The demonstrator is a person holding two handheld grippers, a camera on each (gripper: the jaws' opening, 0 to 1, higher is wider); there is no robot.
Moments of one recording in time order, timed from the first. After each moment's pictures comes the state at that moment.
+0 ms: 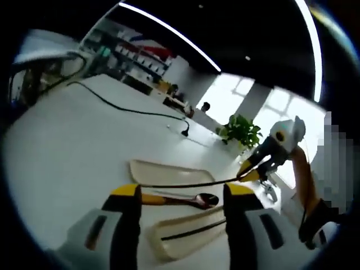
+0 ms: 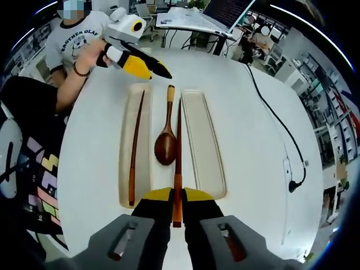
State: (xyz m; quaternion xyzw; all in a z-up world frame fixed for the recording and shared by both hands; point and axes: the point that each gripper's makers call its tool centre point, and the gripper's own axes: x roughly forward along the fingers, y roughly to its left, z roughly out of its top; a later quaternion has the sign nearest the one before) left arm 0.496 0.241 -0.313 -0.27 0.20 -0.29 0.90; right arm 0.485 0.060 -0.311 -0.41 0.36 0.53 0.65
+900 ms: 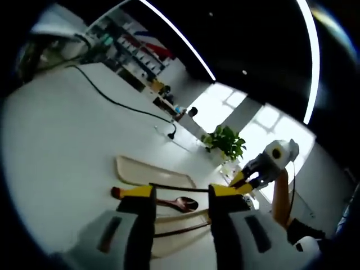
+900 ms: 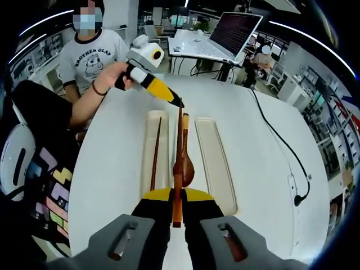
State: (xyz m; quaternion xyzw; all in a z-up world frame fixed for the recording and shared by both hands) left arm 0.483 0.234 -0.299 -0.34 0.19 -0.32 0.86; right arm 0.464 0.085 -0.292 -0.35 0.30 0.59 0.67
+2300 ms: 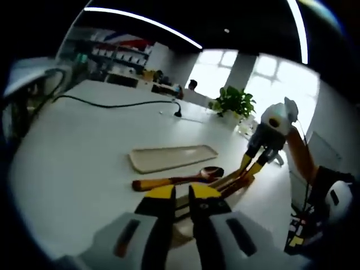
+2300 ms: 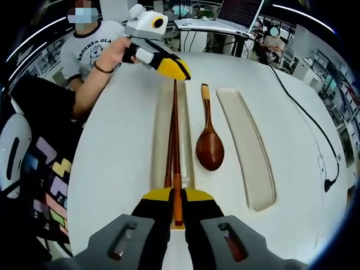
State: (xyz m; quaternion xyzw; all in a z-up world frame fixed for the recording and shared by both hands) left arm 0.474 0.239 -0.334 -0.12 0.23 -0.34 0.90; right arm 0.438 0.077 -0.361 -0.33 0.37 0.60 0.63
